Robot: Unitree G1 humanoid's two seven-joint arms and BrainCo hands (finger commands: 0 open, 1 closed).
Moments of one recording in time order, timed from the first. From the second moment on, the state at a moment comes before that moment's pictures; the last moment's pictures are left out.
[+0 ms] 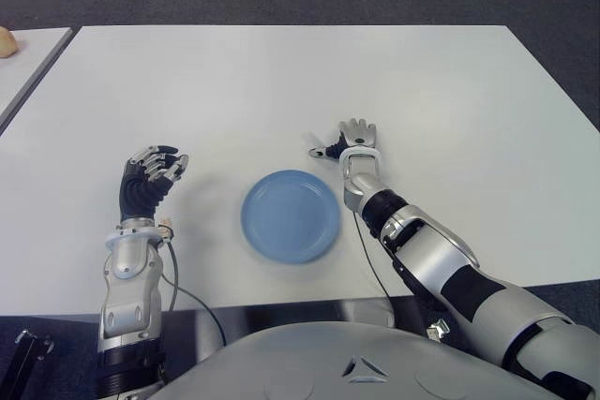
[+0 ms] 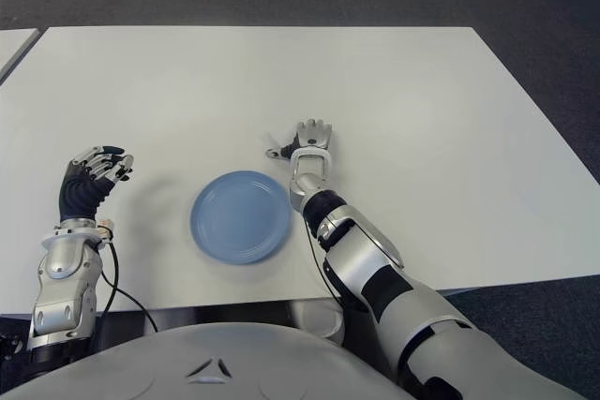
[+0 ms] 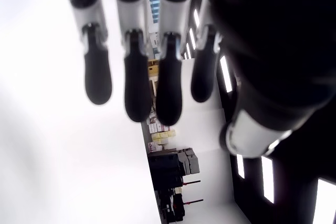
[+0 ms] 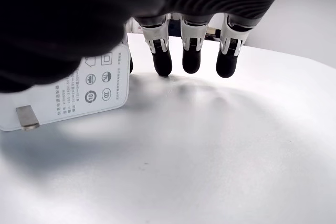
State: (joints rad) left arm 0.29 0.13 0.26 -0.20 -0.01 0.00 0.02; right arm -0.74 0.00 0.66 1.06 -0.93 0.55 -0.08
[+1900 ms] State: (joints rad) left arm 0.26 0.13 0.26 -0.16 0.00 -0.02 0.04; right arm -0.61 -0.02 0.45 0.96 -0.70 0.20 -0.58
